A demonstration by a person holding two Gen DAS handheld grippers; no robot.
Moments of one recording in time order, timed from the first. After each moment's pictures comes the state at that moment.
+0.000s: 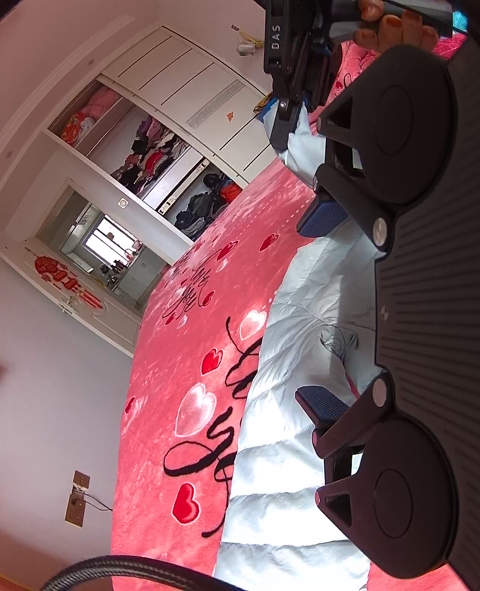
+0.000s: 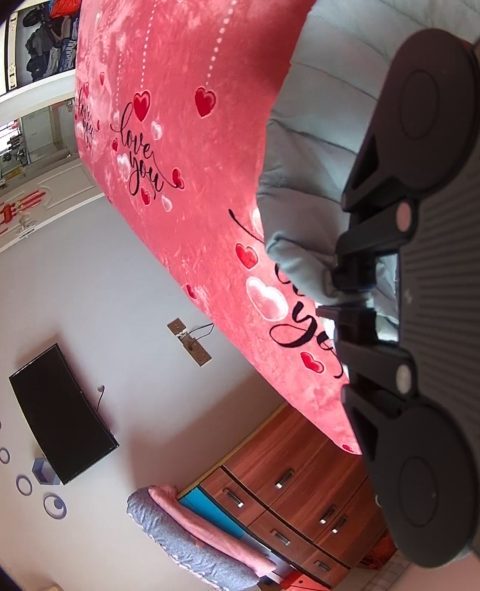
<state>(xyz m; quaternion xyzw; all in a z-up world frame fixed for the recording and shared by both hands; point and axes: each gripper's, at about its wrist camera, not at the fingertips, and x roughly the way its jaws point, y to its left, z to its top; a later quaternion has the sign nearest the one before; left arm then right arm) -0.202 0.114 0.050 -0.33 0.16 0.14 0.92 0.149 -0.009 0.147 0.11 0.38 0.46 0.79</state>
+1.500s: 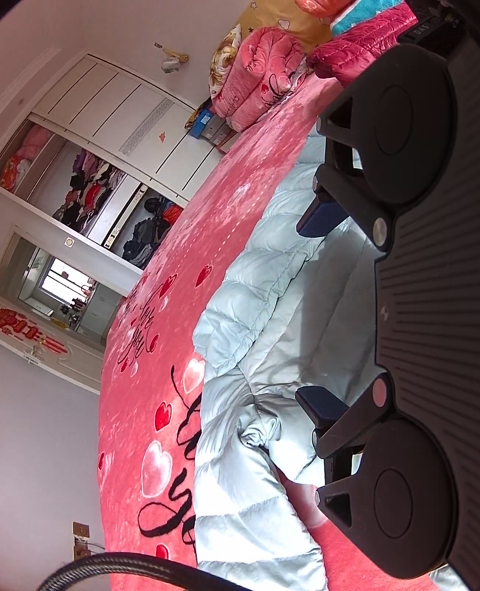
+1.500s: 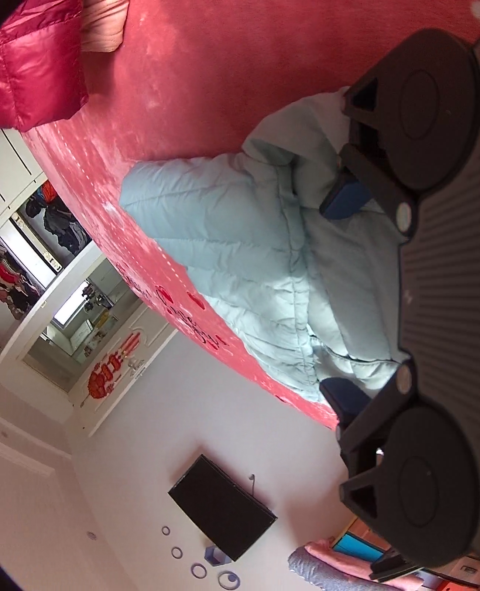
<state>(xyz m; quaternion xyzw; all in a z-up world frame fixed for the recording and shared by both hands) -0.184 0.086 0.036 -0.25 0.22 0.08 0.94 0.036 -0.207 -0.010 0.35 0.30 0.26 0.85</state>
